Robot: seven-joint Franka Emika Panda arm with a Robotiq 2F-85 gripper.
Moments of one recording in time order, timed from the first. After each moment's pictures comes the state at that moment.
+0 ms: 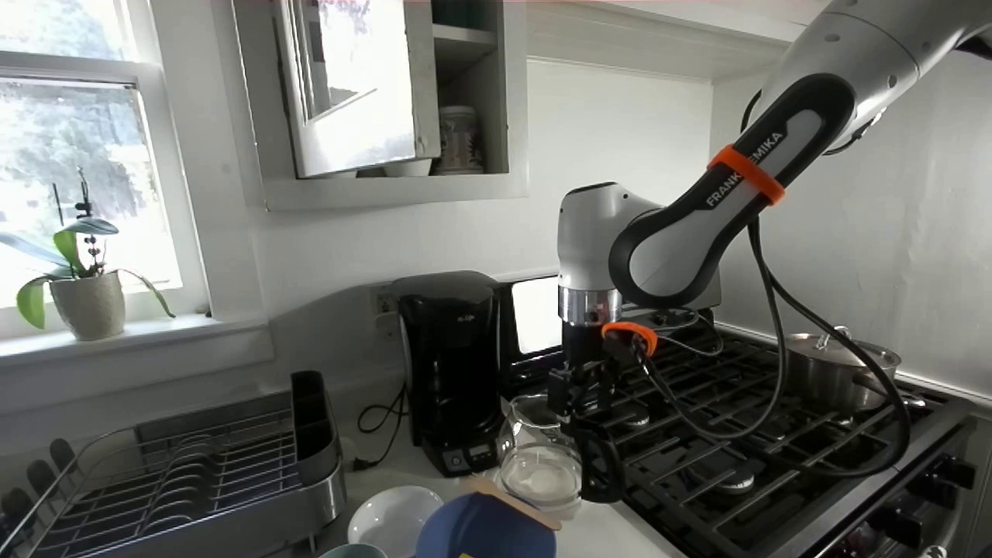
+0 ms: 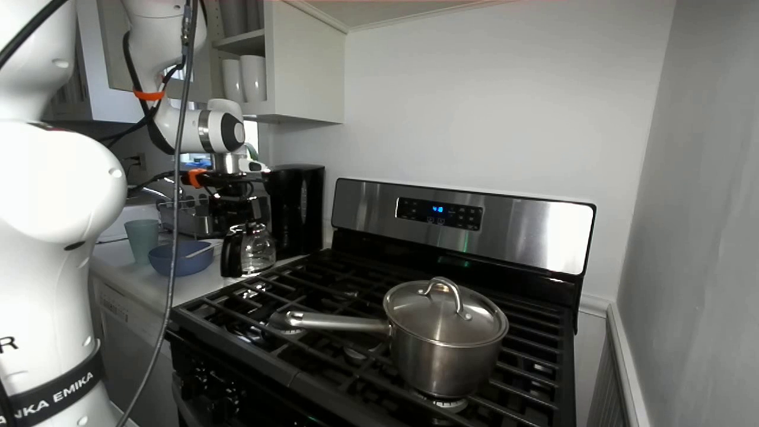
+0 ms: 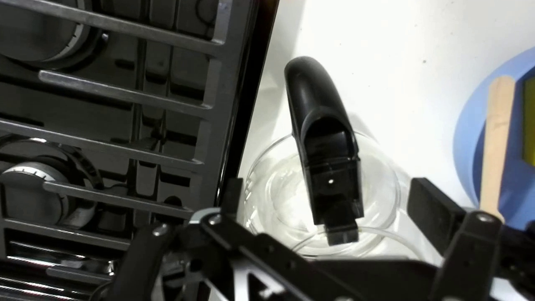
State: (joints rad) arm 0.27 0.17 0.29 -2.24 -0.15 2.43 0.46
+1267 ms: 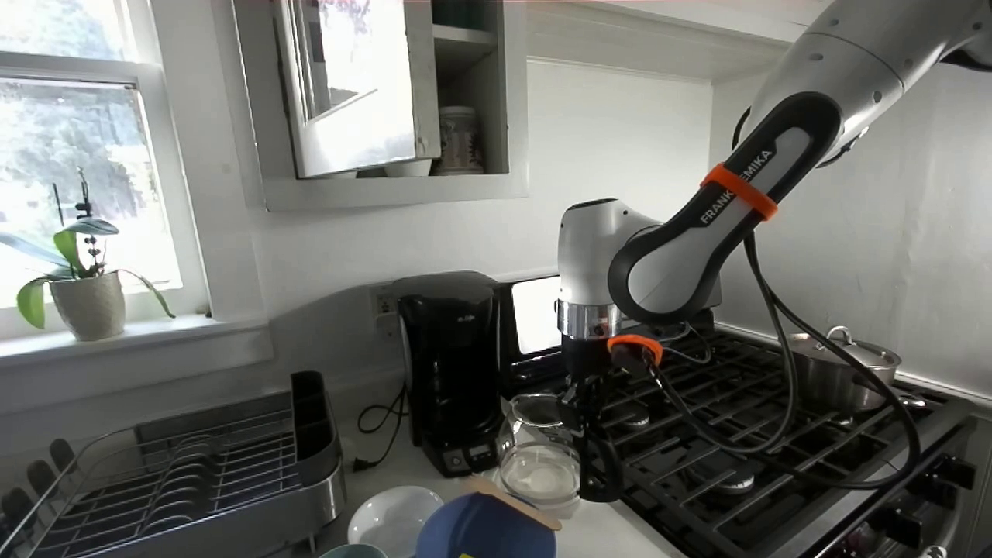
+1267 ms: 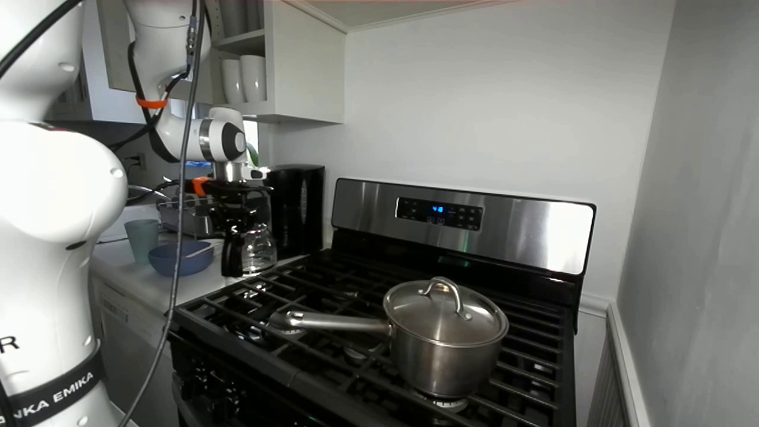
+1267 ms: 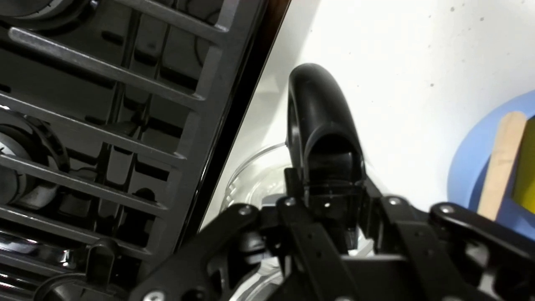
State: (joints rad) arm 0.28 0.21 0.27 -2.25 -0.14 2.48 0.30
